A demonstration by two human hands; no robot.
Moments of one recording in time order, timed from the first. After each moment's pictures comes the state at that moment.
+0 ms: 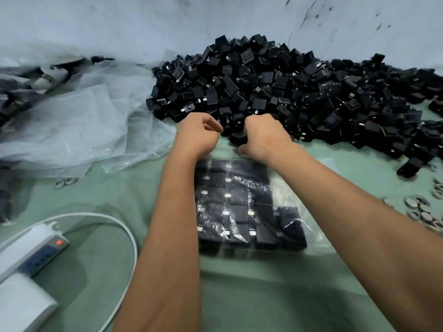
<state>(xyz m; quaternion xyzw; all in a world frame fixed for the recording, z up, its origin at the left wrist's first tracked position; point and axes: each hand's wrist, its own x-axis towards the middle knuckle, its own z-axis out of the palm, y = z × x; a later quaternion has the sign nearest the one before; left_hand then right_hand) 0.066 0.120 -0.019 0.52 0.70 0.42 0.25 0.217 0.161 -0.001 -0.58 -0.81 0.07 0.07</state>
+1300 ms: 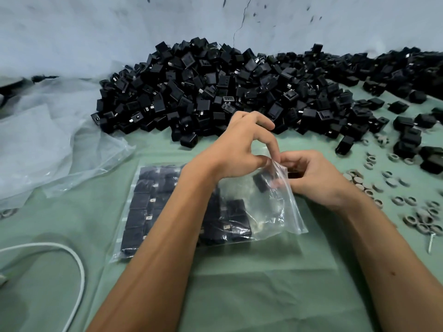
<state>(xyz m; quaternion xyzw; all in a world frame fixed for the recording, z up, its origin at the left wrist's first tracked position) 0.212 0.102 0.014 0.84 0.44 0.24 0.23 0.421 0.090 -0.046 -0.36 -0.70 0.51 0.36</state>
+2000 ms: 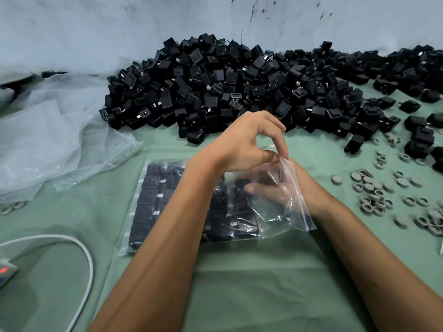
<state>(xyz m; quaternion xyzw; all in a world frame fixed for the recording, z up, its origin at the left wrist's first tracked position) 0.207 0.104 0.018 0.82 0.42 0.26 0.28 0.376 0.082 -0.056 -0.33 -0.73 0.48 0.34</state>
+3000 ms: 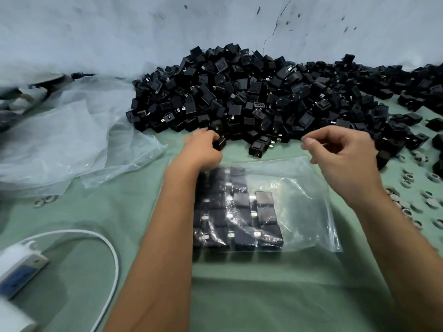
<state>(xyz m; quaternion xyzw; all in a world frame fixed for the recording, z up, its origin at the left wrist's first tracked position) 0.112 0.132 -0.019 0.64 0.72 0.18 0.20 0.385 0.102 -0.015 -0.52 -0.66 0.21 0.50</state>
